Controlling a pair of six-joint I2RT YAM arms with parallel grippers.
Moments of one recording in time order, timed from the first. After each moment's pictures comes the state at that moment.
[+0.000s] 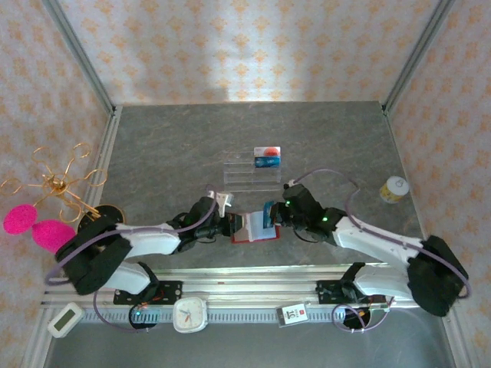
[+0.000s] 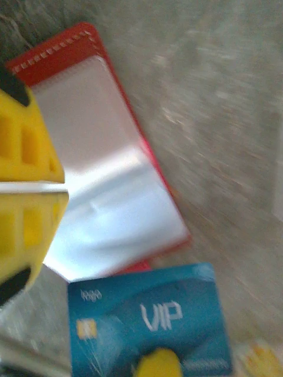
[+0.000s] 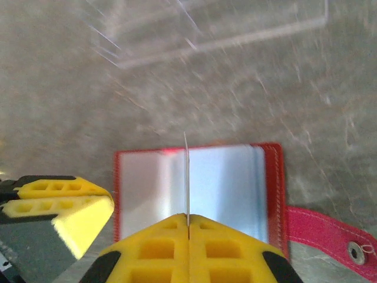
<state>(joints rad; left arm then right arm) -0.73 1.35 0.39 0.41 0.19 -0.71 0.78 1.12 0.59 -0.22 -0.01 0.83</state>
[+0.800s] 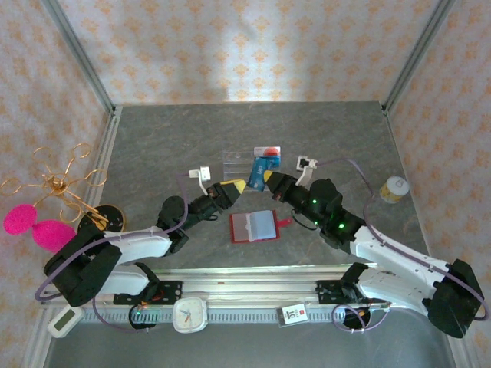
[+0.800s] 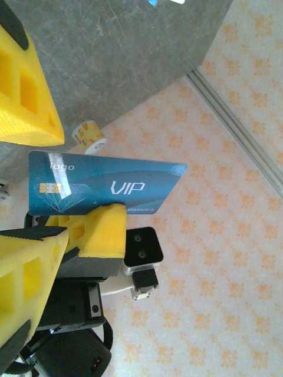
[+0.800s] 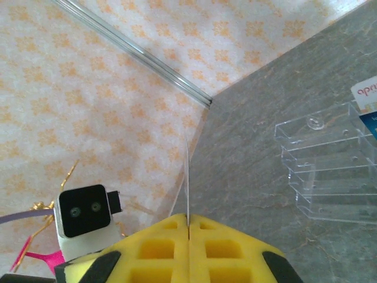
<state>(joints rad) -0.65 1.29 0.32 1.20 0.30 -1.02 0.78 0.96 0.58 0.29 0.01 0.92</state>
